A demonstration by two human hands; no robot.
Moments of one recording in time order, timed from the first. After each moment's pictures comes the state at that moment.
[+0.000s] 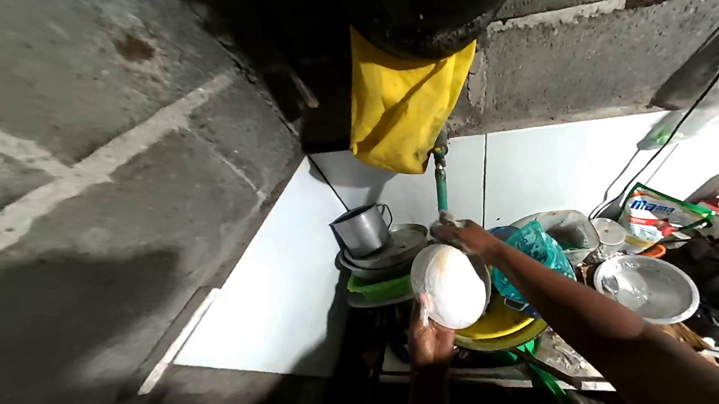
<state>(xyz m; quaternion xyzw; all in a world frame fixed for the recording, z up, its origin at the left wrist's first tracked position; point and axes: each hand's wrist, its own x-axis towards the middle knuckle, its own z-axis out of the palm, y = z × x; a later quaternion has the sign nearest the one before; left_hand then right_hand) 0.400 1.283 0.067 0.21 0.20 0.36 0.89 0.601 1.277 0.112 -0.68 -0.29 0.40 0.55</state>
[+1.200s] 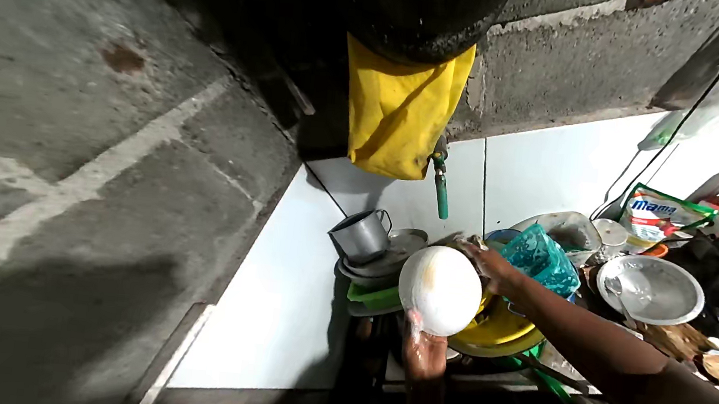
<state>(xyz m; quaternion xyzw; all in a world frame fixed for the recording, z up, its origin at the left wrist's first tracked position) 0.391 1.303 0.037 0.22 0.12 0.39 0.89 0.584 1.252 0.077 -0.59 -0.07 0.44 0.67</state>
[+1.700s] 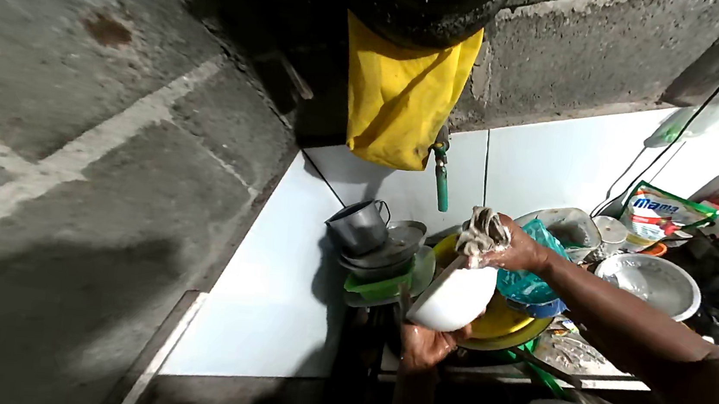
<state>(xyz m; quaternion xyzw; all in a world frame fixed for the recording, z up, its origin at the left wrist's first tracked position) 0.391 1.322 0.046 0.14 0.05 0.05 0.99 0.597 1.213 0.153 -0.48 -0.61 0.18 0.60</state>
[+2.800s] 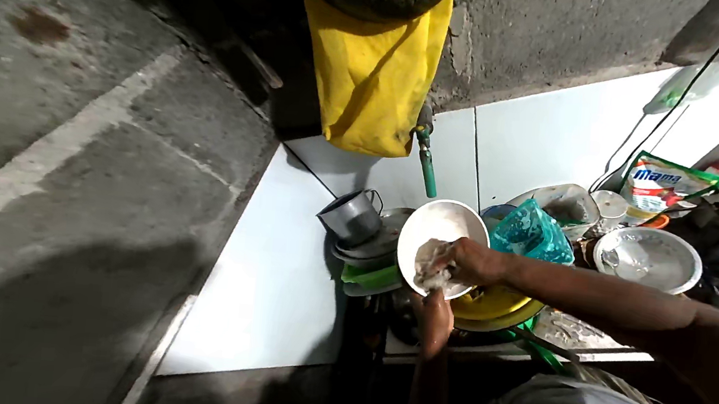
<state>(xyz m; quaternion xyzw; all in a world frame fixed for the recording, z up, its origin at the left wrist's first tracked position) 0.431 1.276 0.054 0.46 0.31 0.41 0.72 0.570 1.232 0.111 -0.68 -0.63 0.23 0.28</state>
